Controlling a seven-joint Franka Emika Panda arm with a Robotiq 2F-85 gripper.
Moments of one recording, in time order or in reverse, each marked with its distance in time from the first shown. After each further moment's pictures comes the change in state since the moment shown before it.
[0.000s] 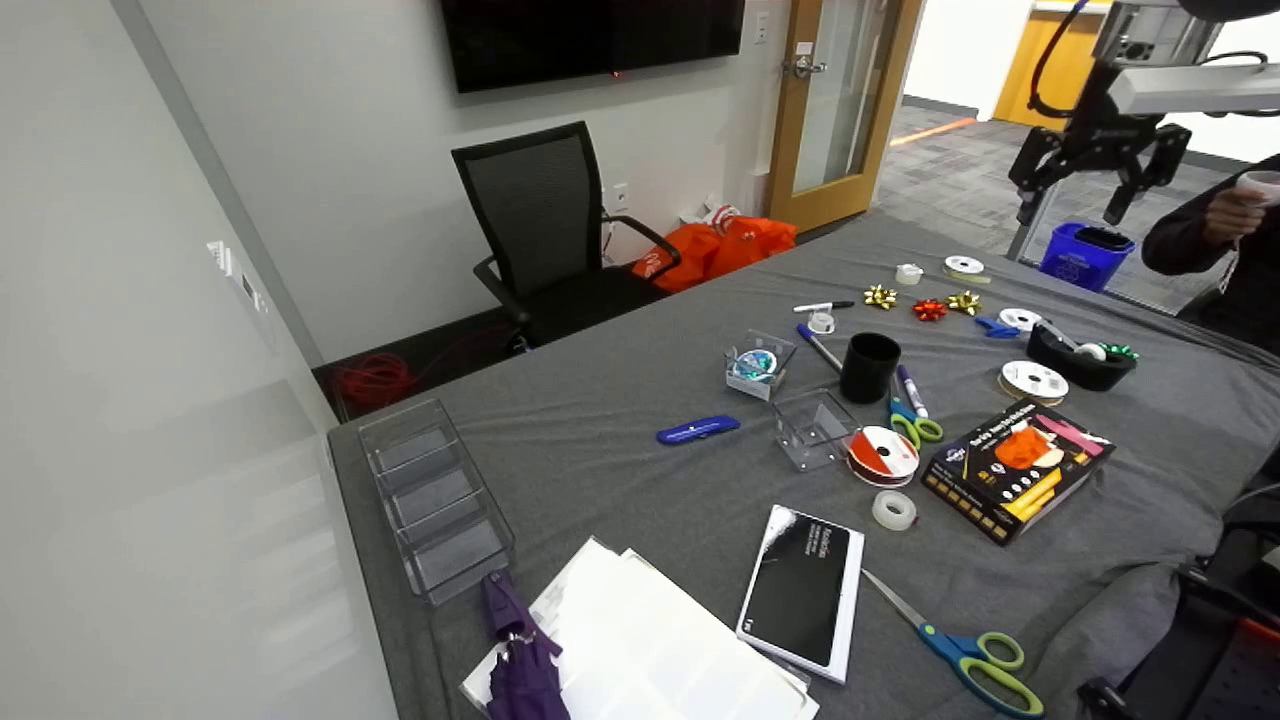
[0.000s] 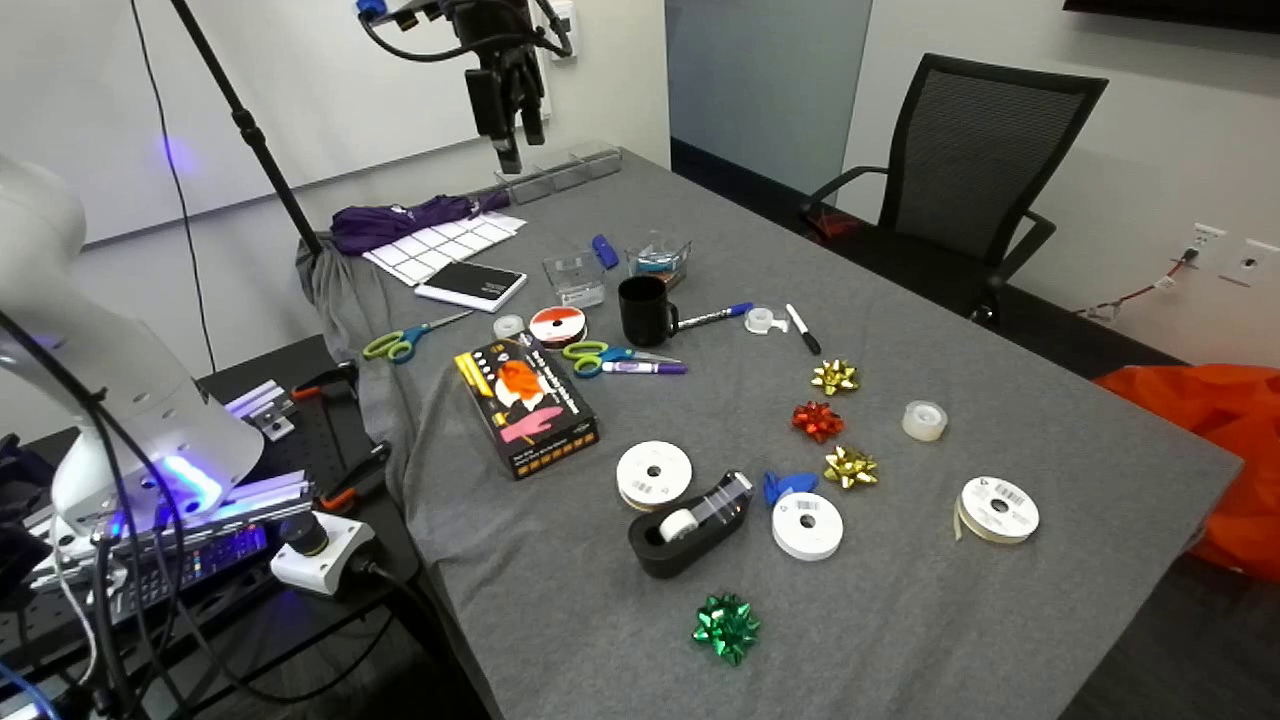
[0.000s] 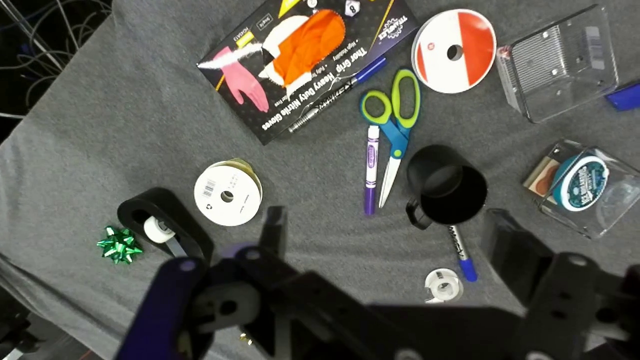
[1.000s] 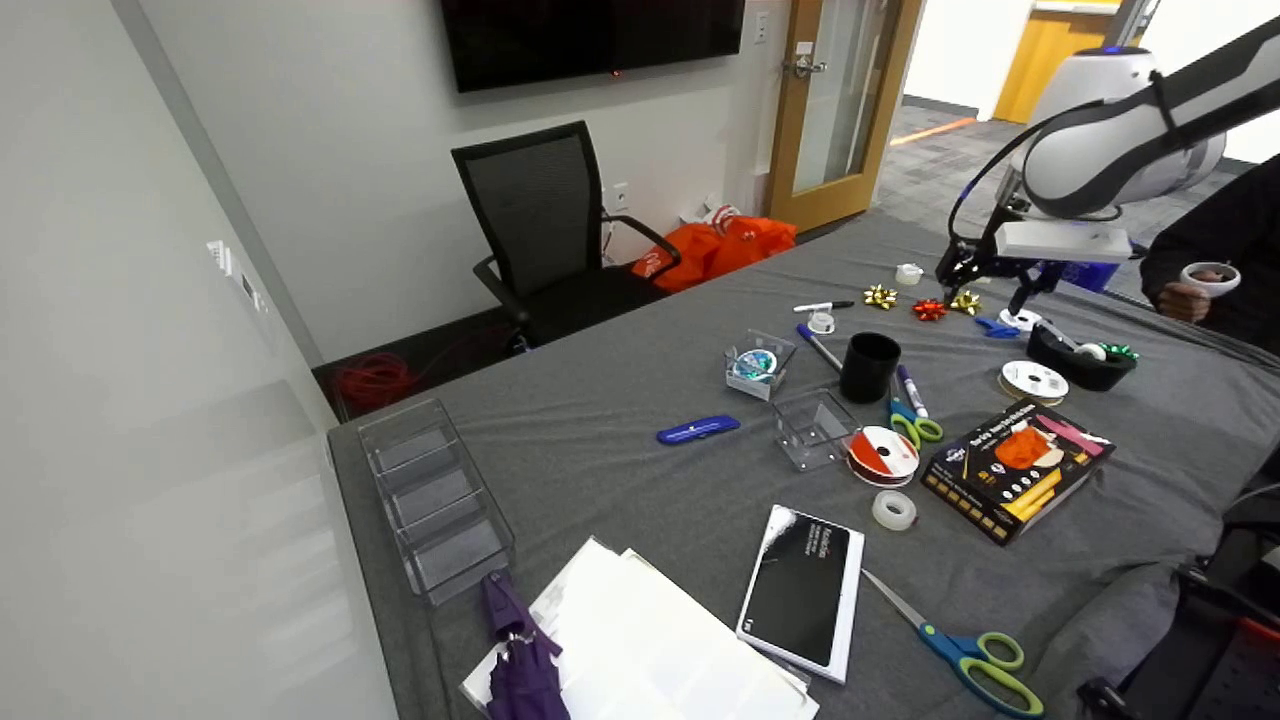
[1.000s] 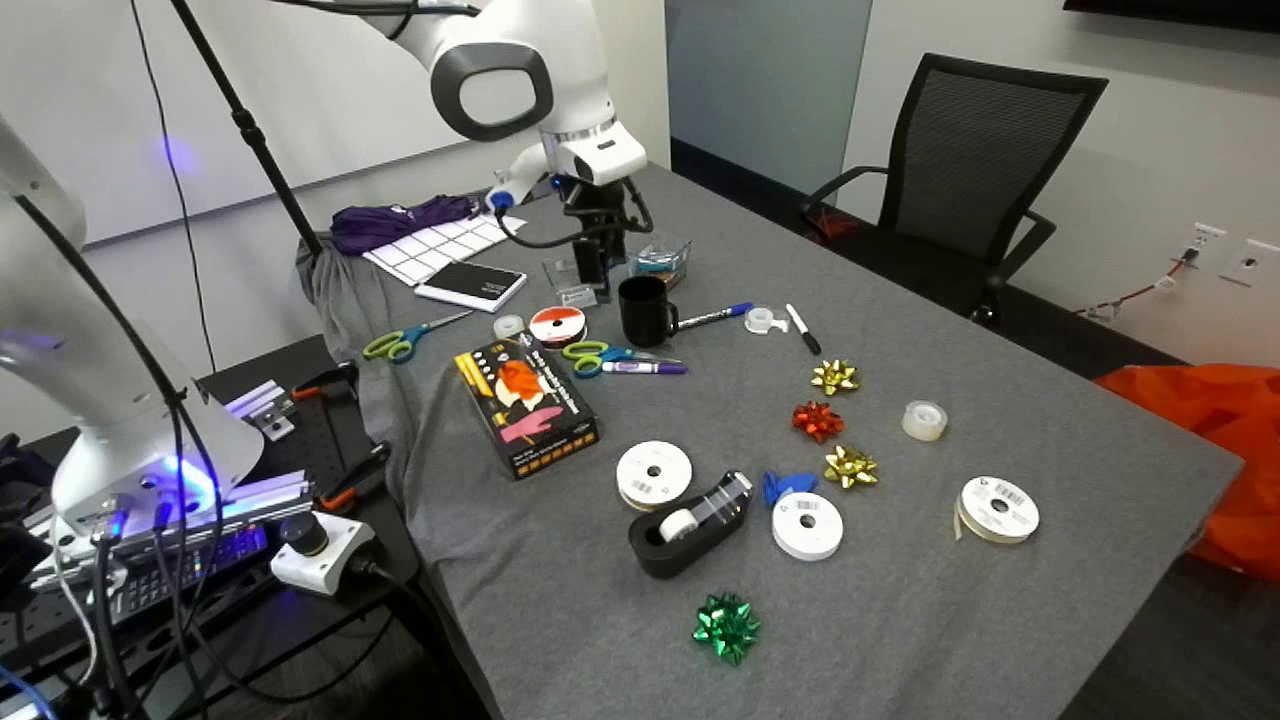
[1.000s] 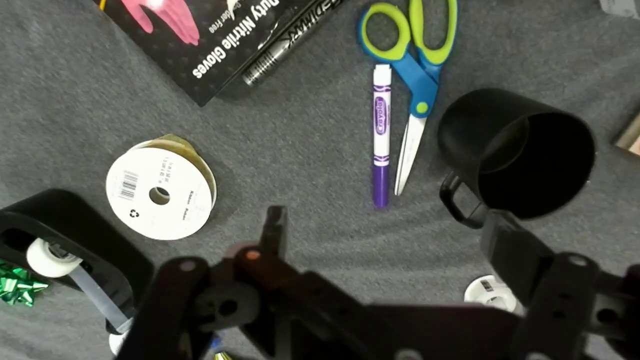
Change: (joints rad) arm 0.000 0.394 -0.078 -0.023 0.081 0.480 -0.055
